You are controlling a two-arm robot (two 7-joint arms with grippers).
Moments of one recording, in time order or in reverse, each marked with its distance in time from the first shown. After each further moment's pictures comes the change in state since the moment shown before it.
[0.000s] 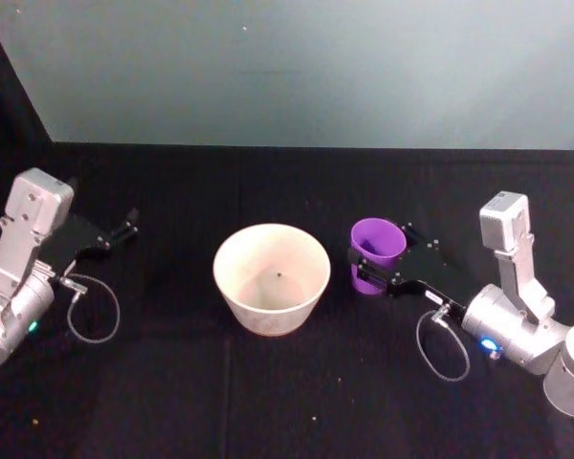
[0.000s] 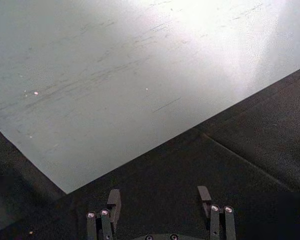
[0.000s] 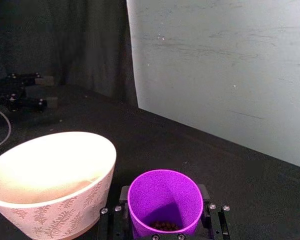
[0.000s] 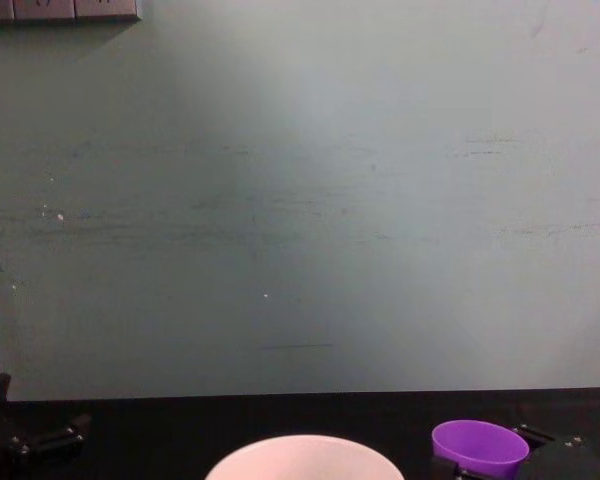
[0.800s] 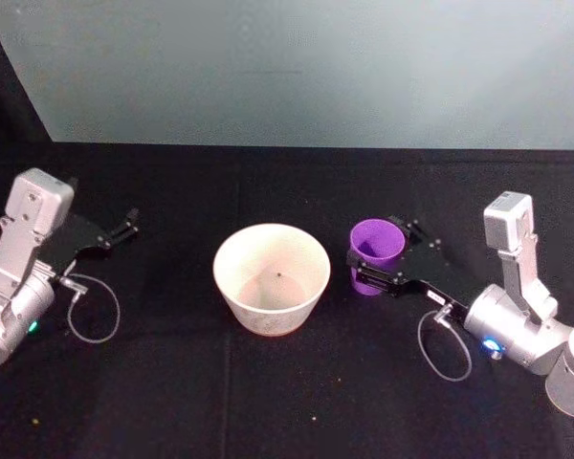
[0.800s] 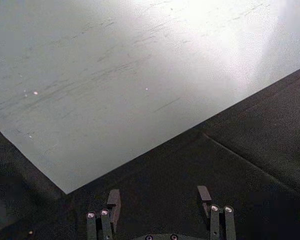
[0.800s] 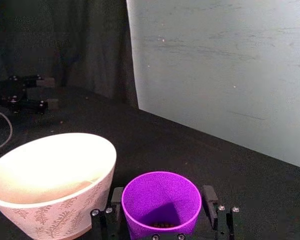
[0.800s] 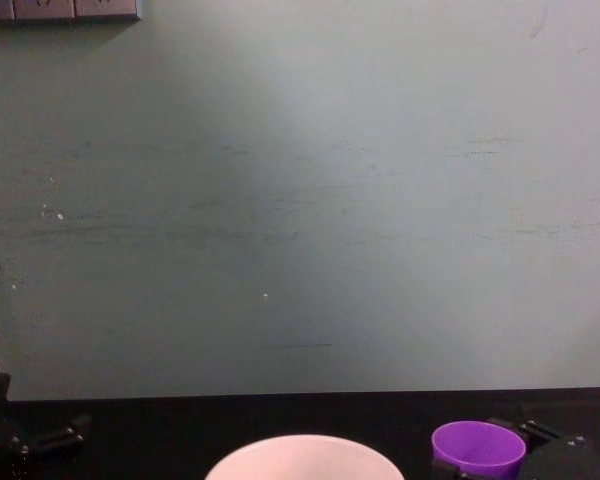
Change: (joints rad) left arm 0.000 0.000 0.000 0.000 0.000 0.000 0.000; right arm -0.001 0.005 -0.001 -0.001 0.011 -0.004 0.005
